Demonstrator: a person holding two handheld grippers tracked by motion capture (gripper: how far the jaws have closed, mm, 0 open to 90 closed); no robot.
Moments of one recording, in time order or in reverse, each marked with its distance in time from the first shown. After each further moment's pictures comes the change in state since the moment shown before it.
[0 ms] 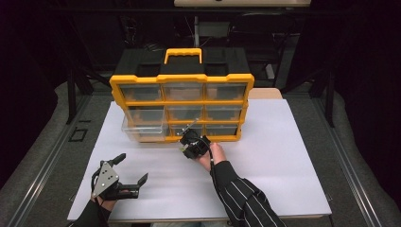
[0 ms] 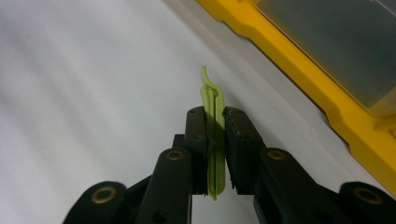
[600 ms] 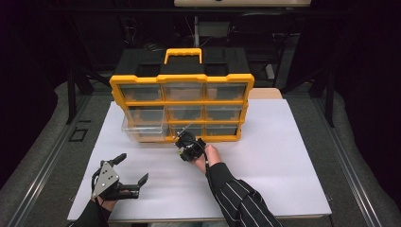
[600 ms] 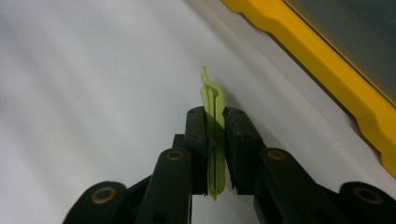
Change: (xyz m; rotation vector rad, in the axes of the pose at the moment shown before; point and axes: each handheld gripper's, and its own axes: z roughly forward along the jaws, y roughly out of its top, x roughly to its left) left arm -0.001 0.001 0.000 -0.006 -0.004 -0.005; right arm 0.009 0.002 0.016 0.031 -0.002 -0.014
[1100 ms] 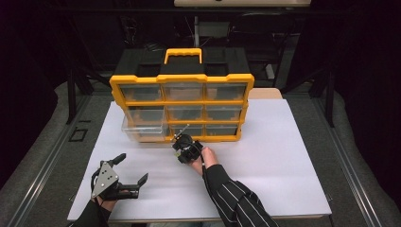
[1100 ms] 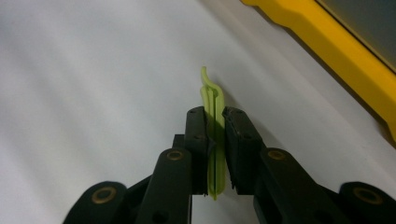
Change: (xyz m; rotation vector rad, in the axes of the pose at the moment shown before) left arm 0.000 0.000 -0.001 -0.006 0.000 -0.004; right arm 0.008 0.001 0.013 0.008 0.022 0.016
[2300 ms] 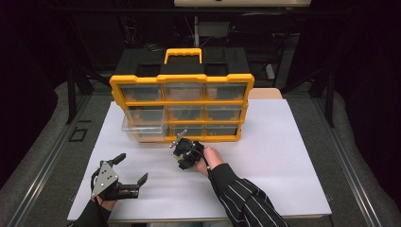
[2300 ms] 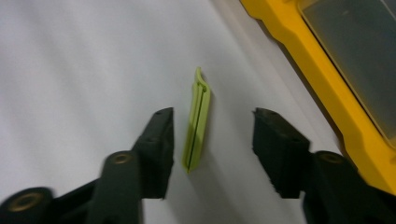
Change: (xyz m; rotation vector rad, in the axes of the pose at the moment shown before) left arm 0.001 -0.001 0.001 -0.003 -0.001 -0.006; right arm 0.009 -0.007 -0.013 -0.023 -0.077 -0.234
